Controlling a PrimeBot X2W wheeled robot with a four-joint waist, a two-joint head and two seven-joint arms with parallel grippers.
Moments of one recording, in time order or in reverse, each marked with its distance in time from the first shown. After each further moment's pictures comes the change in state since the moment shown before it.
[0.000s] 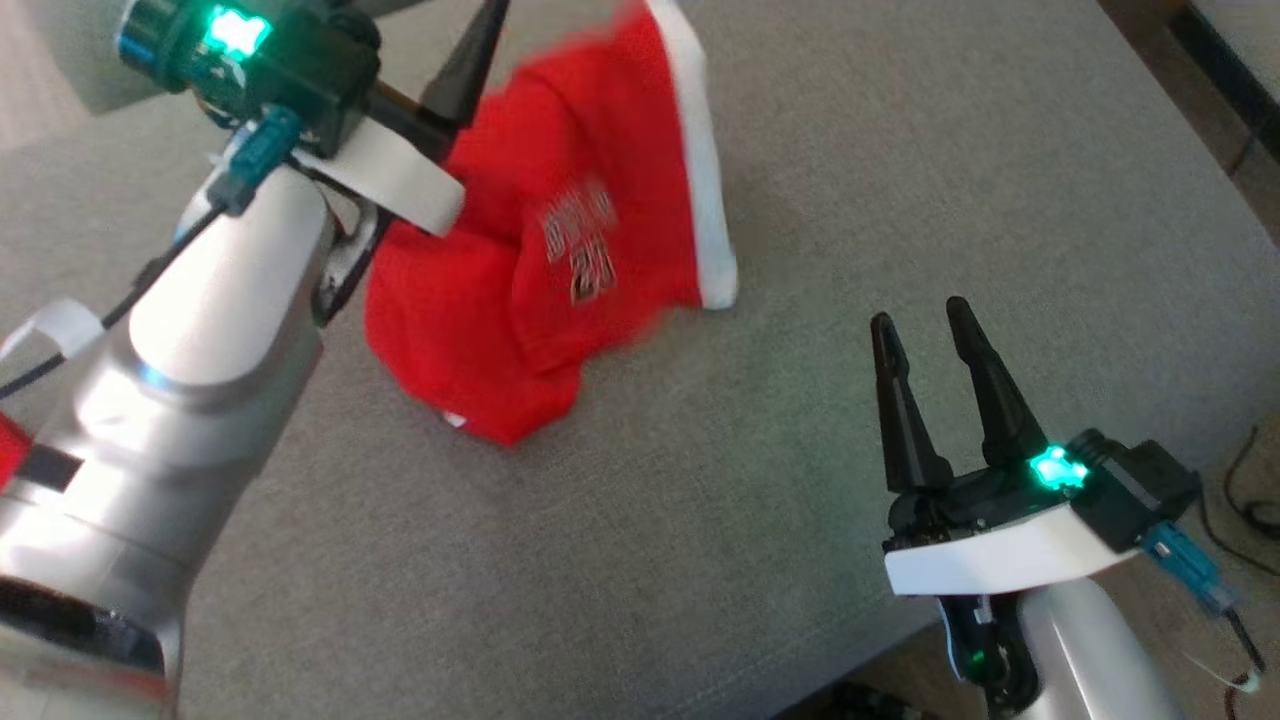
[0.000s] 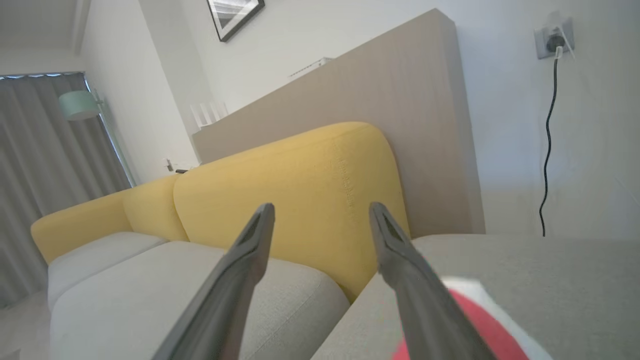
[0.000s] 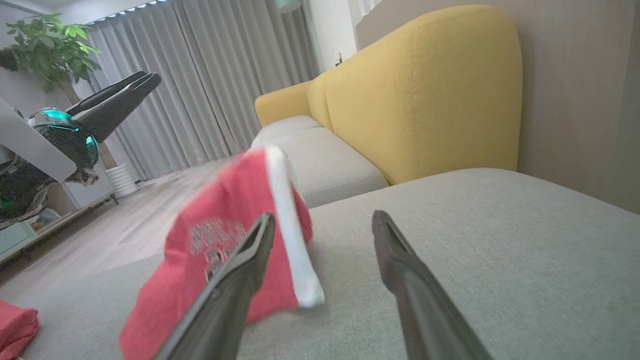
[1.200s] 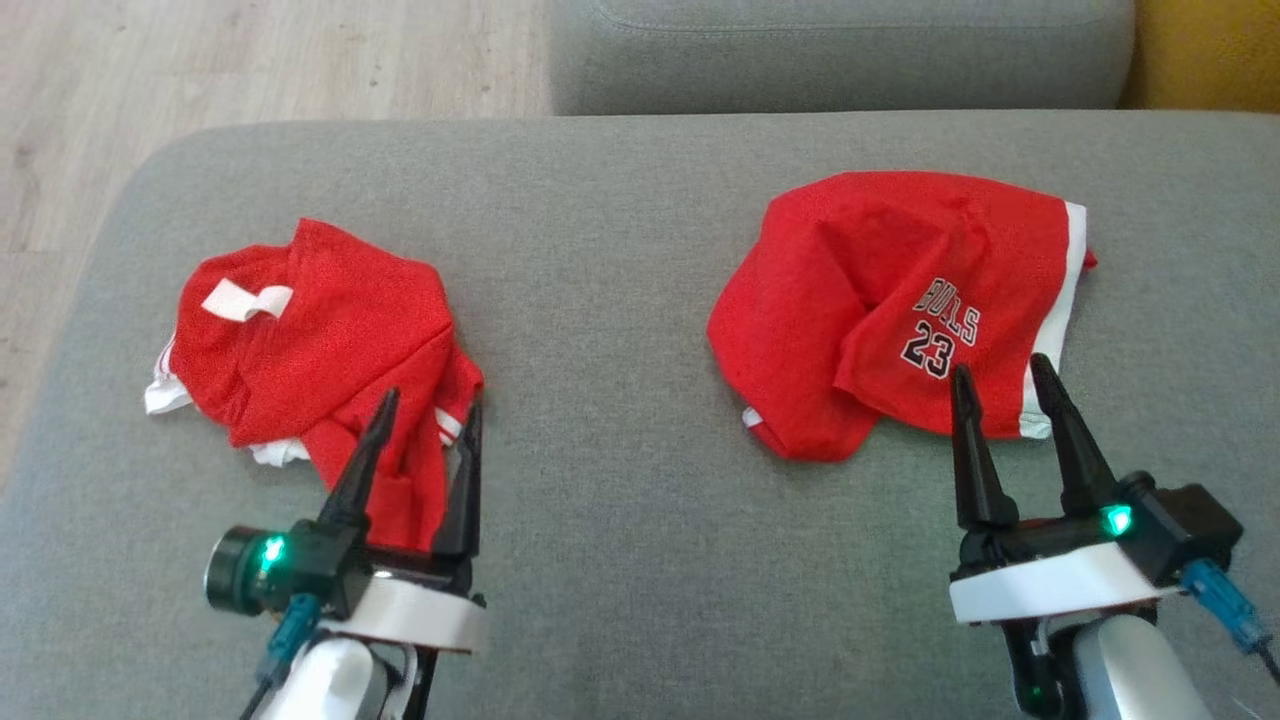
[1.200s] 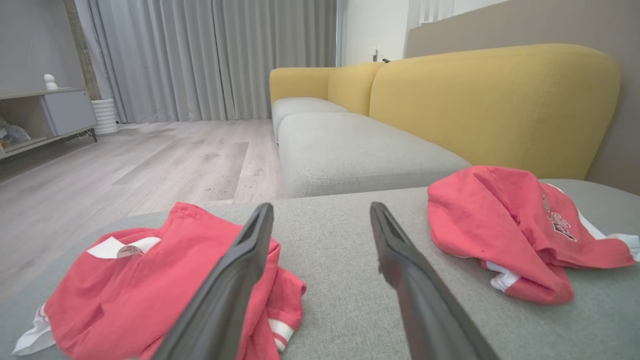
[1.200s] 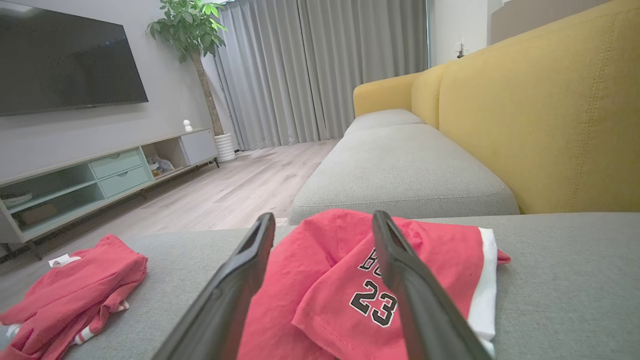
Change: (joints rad) left arm 0.857 -0.074 0.272 -0.328 0.023 0.139 -0.029; right arm 0.070 0.000 -0.160 0.069 -0.132 0.000 -0.001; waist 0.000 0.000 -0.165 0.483
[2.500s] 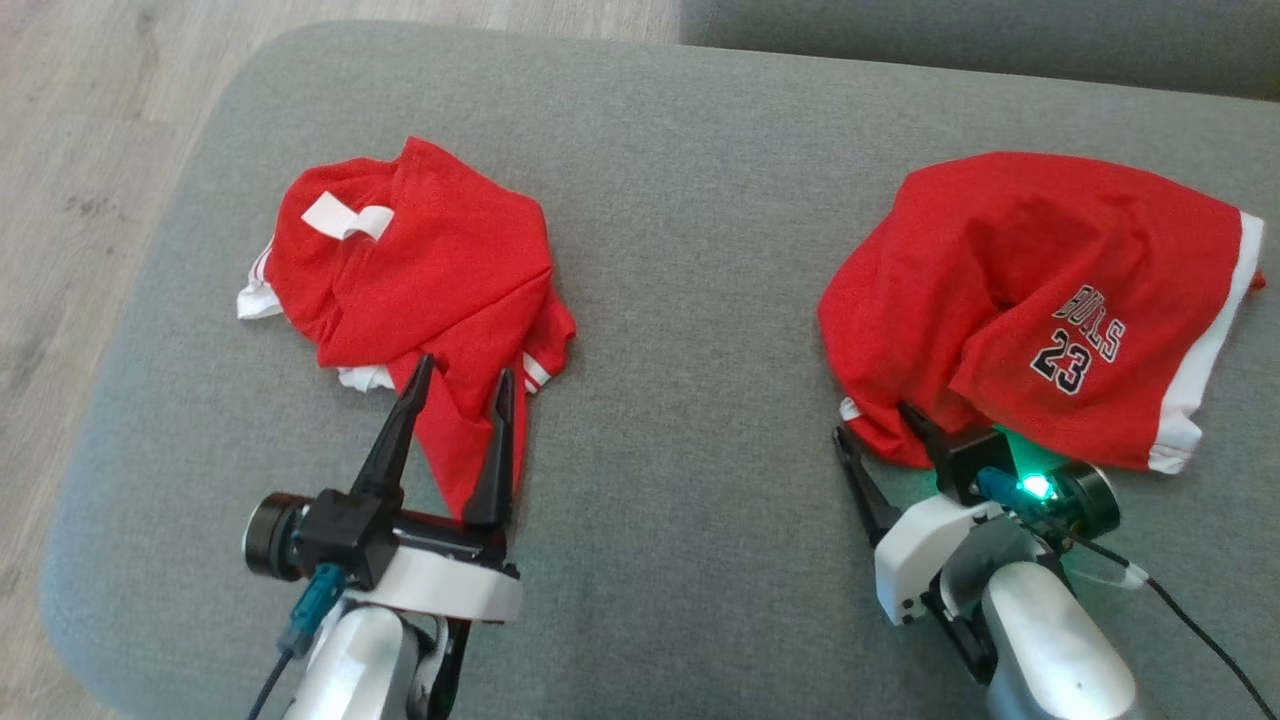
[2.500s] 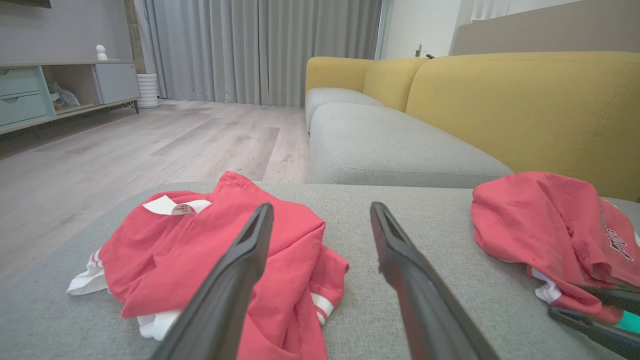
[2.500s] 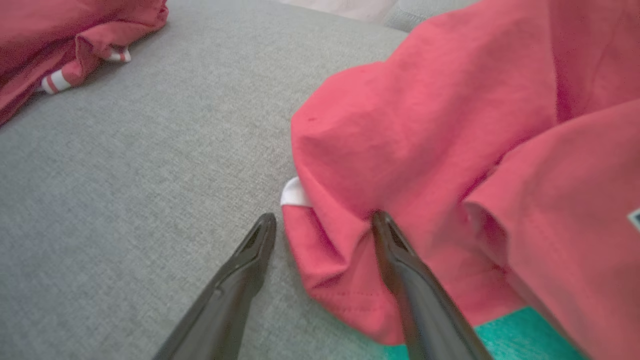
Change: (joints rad) left arm -0.029 -0.166 0.147 0.047 0.123 -0.146 0.000; right arm -0.239 -0.003 0.108 0.467 -0.285 0.000 0.205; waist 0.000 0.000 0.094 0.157
